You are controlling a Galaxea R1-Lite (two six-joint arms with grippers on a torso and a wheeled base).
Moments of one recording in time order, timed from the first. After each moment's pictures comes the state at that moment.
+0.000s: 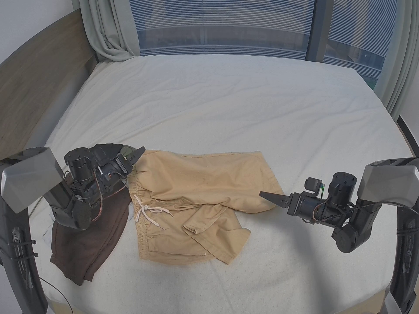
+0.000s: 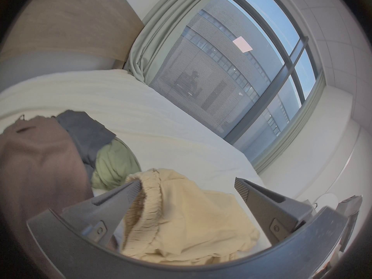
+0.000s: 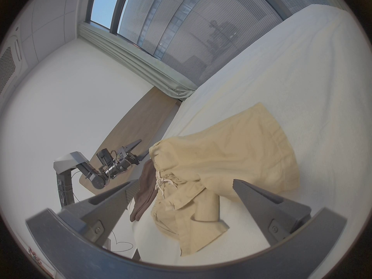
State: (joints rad) left arm -0.08 2.28 -0.87 -1.34 -0.26 -0.58; right arm 0.26 2.34 -0.63 -1.55 0.62 0.59
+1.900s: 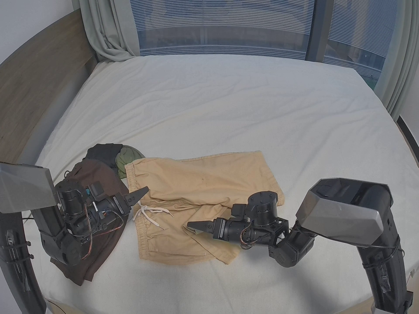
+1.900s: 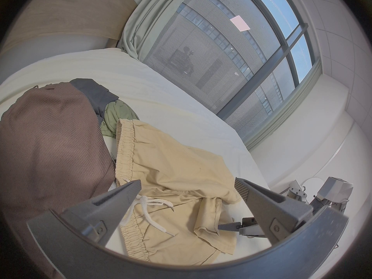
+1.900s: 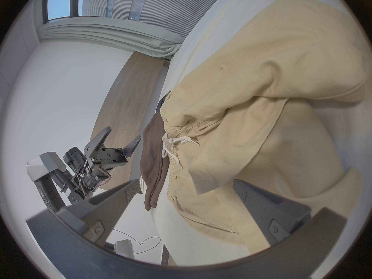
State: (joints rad) left arm -0.11 2.20 -0.43 -1.55 -0.38 -0.51; right arm 0.64 2.53 -1.05 -1.10 0.45 0.80
